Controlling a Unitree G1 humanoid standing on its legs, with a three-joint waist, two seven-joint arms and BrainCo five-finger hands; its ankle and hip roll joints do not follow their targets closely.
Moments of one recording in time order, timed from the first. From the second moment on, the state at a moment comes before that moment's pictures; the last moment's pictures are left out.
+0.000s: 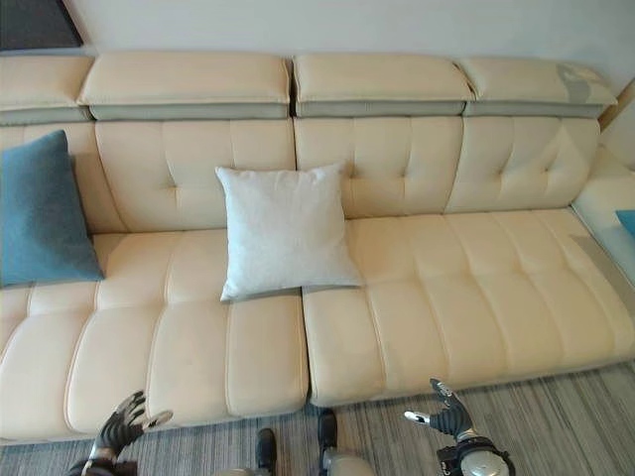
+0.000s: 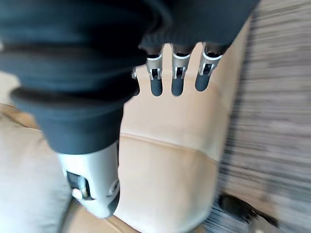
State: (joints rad) left arm 0.21 0.39 -0.01 0.53 -0.25 -0.12 0.05; right arm 0.14 -0.39 0.09 0.64 0.04 -0.08 -0.02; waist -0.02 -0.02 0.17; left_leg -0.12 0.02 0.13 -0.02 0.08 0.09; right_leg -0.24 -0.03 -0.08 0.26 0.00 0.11
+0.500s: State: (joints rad) left arm 0.19 0.36 -0.04 0.59 -0.25 -0.12 0.09; right arm 0.11 -0.42 0.07 0.56 0.10 -0.09 -0.08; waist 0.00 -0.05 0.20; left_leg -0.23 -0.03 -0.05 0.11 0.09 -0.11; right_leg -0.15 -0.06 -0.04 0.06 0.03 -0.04
